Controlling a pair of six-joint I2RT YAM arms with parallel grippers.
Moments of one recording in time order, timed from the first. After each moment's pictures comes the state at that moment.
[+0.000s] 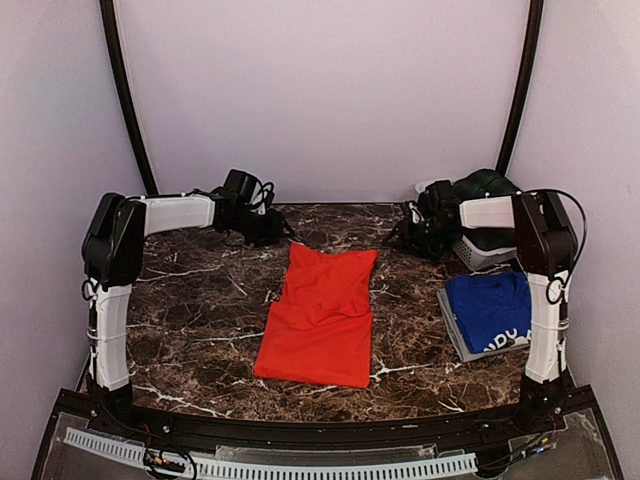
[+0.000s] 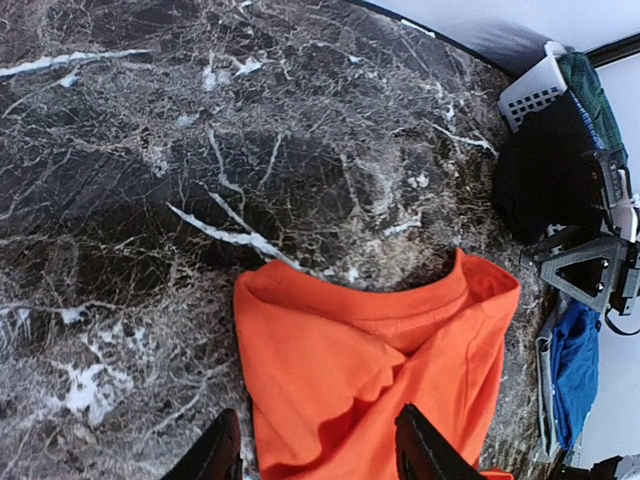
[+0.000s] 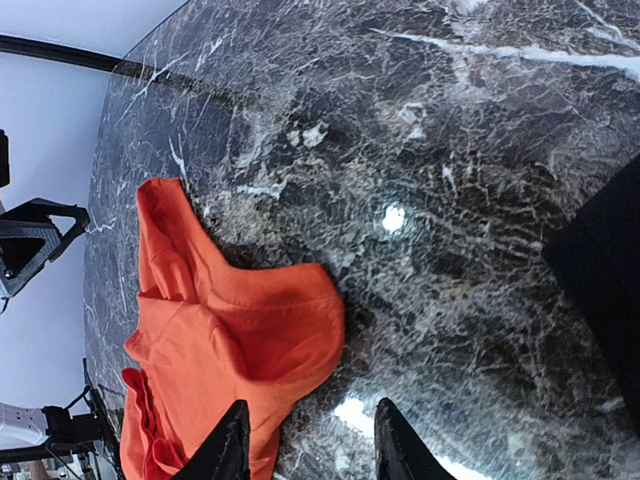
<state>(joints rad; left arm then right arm) -0.42 2.13 1.64 -0.32 0.38 -0.51 0.27 2.15 1.54 -0.32 -0.68 0.38</state>
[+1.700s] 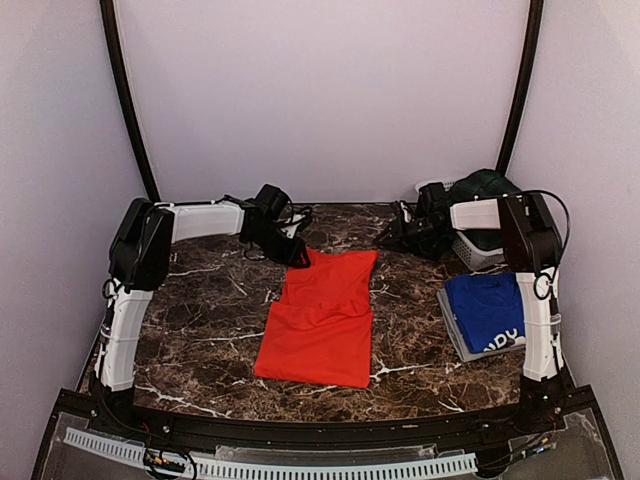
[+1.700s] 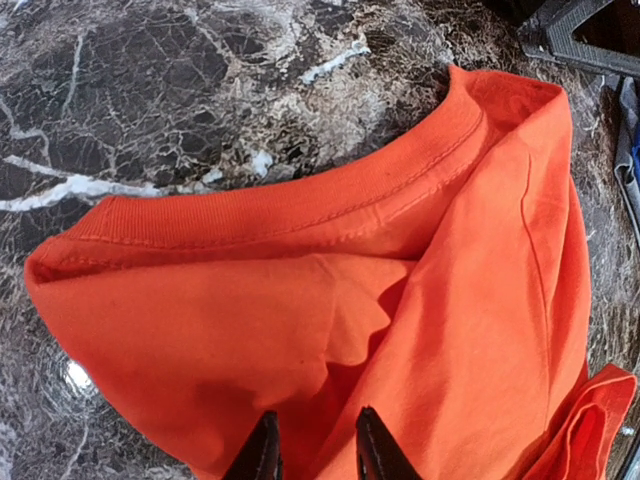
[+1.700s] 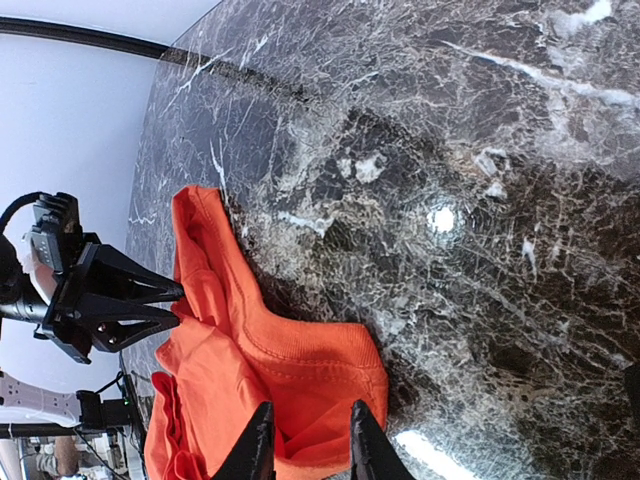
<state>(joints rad) -0.54 2.30 1.83 -0.54 0.37 -0.09 0.27 2.31 1.68 -0.27 -0.83 0.41</state>
